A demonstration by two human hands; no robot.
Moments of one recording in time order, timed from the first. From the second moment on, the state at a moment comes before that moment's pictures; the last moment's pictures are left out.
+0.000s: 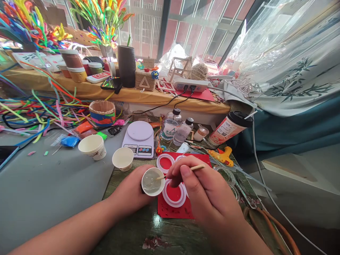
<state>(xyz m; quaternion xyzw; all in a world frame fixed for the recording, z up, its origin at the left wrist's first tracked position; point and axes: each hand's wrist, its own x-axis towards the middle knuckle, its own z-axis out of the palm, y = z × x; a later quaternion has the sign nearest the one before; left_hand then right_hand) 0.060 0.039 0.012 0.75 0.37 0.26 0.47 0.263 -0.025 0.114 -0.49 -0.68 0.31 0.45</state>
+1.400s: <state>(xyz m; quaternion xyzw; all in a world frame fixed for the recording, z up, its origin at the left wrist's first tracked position) 0.058 0.037 0.011 0.74 0.39 0.28 0.47 0.277 -0.019 0.112 -0.47 -0.57 0.35 0.57</state>
